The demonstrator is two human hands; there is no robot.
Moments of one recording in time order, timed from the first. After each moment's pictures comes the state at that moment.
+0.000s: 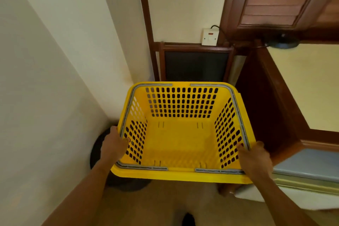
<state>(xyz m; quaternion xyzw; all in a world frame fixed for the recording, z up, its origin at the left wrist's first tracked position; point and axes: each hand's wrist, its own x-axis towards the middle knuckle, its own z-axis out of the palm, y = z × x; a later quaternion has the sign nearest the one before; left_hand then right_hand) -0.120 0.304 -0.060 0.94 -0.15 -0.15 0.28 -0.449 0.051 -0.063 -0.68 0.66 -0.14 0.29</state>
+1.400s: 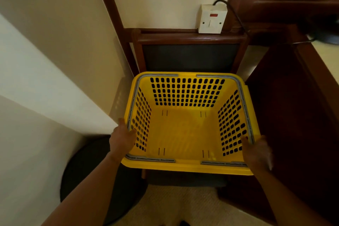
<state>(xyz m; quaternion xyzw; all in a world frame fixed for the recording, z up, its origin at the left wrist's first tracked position) 0.032 0.072 -0.173 0.93 -0.19 -0.21 0.24 -0.308 -0.143 -0.170 -0.60 0.76 -0.05 0.25</state>
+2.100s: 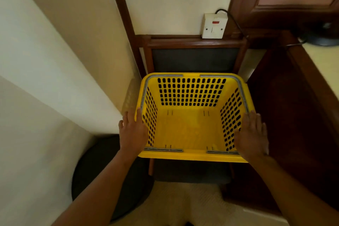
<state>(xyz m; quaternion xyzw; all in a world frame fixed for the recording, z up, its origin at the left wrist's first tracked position) 0.004 0.095 -0.131 0.91 -0.41 0.05 0.09 -0.302 -0.129 -0.137 -0.85 0.53 0.03 0.03</state>
